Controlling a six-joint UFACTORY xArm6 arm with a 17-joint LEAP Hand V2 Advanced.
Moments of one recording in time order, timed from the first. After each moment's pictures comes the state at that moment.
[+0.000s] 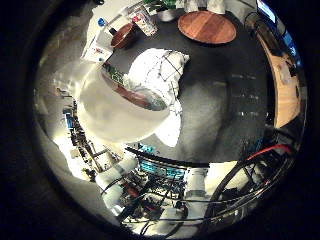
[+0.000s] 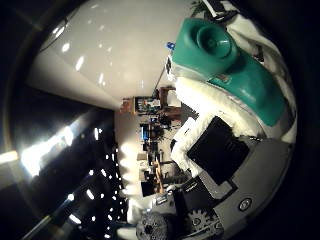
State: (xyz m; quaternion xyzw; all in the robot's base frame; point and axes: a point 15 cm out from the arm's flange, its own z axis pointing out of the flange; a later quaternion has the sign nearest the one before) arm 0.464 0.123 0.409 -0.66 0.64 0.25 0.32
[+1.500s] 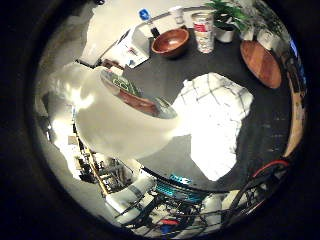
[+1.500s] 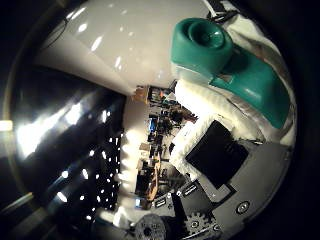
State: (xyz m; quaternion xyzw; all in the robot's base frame) arm 0.509 0.347 0.445 -0.70 0.50 0.27 0.43
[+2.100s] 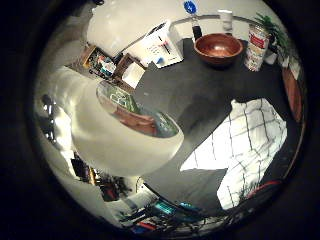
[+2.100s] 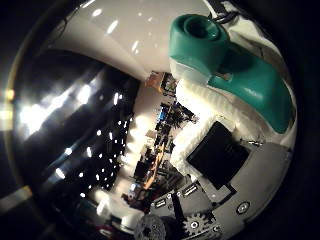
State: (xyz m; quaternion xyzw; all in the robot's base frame) arm 0.515 0.436 0.384 -0.75 0.40 0.25 0.46
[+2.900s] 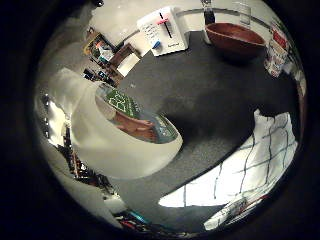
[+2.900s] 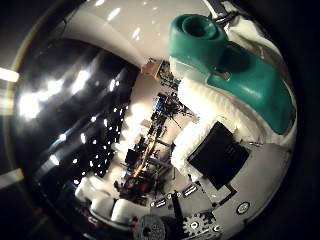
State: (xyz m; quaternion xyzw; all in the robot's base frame) arm 0.527 0.471 0.325 -0.78 0.36 0.23 0.45
